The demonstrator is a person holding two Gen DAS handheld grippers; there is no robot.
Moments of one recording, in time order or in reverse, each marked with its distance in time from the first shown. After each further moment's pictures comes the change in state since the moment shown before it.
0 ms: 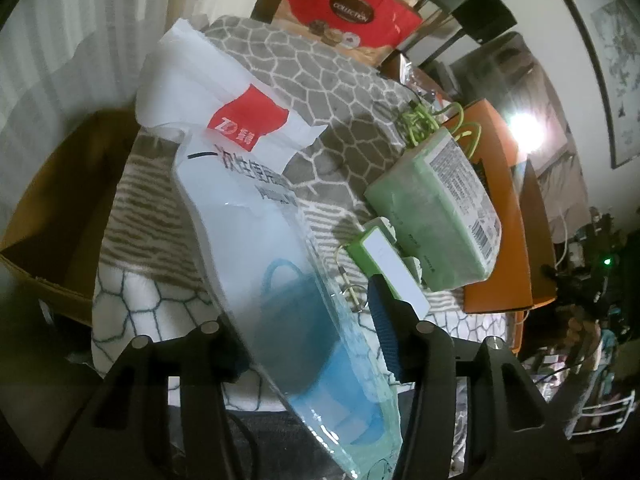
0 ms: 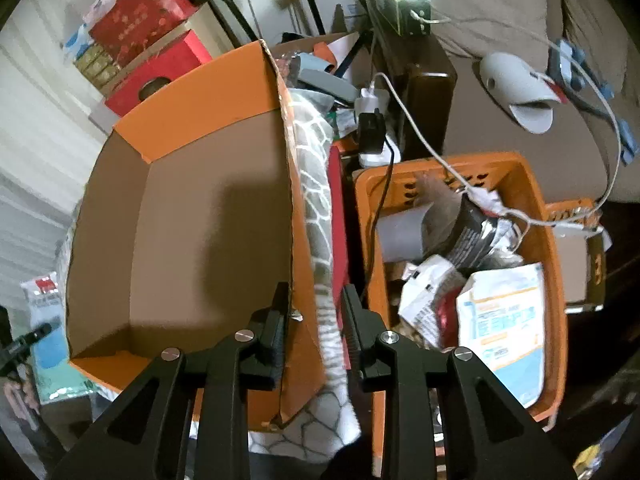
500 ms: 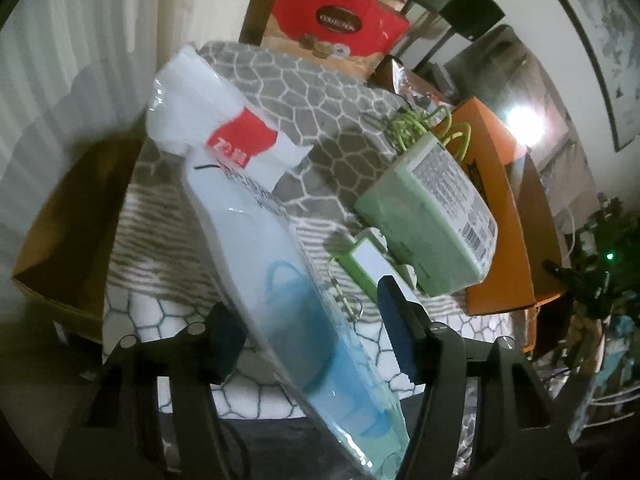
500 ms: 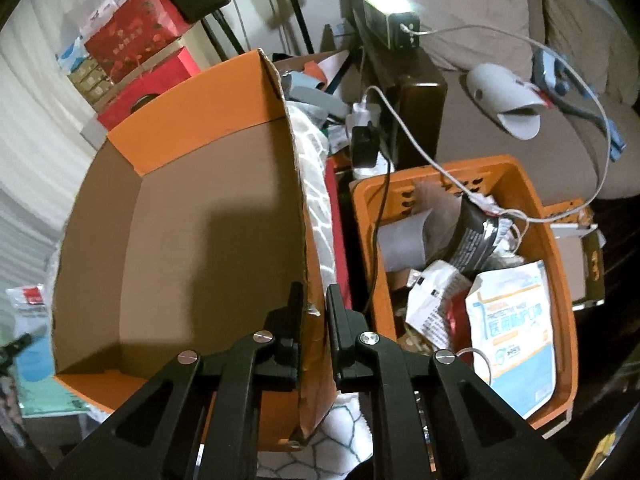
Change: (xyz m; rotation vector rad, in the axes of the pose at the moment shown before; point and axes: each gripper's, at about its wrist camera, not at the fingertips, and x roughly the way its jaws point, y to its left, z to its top) left arm -0.006 -0.015 0.003 0.058 -0.037 0.038; right arm 0.013 0.004 -0.014 0.060 -0.091 0.008
